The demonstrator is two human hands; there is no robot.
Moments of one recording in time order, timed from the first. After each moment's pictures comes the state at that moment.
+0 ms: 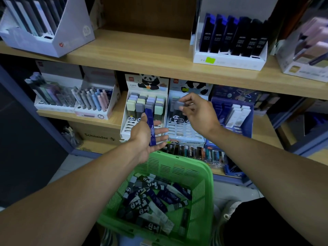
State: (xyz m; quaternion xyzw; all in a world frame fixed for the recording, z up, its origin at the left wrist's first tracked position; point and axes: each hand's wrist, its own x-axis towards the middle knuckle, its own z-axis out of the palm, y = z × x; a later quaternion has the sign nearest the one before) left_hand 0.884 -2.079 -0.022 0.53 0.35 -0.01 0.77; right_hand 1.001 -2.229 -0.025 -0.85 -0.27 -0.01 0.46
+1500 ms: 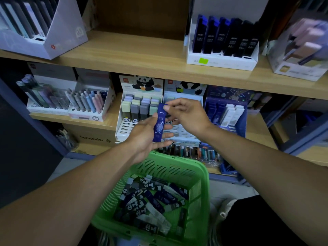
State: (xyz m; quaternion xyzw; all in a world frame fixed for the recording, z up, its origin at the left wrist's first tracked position) left_hand 0.887 -2.083 -0.020 0.60 0.22 -0.03 0.77; right_hand 0.974 -2.214 -0.003 -0.77 -0.19 0.11 0.59
